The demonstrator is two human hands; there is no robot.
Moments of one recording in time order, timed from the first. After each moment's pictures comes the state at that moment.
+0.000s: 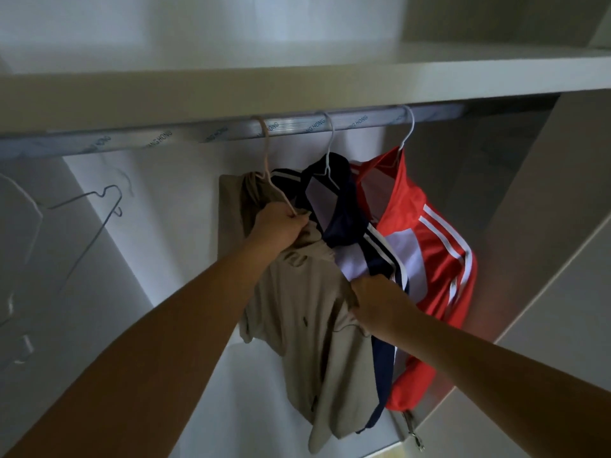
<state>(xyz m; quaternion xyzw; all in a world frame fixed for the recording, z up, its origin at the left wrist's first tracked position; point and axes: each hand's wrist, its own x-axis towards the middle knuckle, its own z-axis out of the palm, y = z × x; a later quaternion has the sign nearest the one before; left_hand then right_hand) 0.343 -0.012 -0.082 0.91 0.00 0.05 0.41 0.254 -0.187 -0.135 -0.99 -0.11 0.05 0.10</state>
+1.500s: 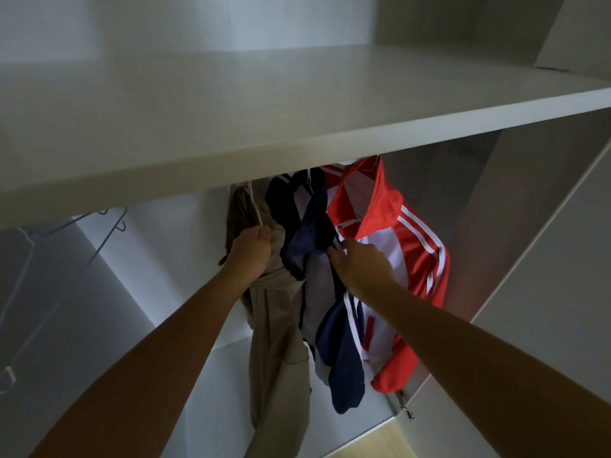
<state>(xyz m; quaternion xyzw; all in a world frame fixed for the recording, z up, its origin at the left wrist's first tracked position) 0.322 0.017 -0.085 0.87 0.06 0.00 0.48 0.277 -0.168 -0.098 -0.98 0.05 -0.05 0.19</state>
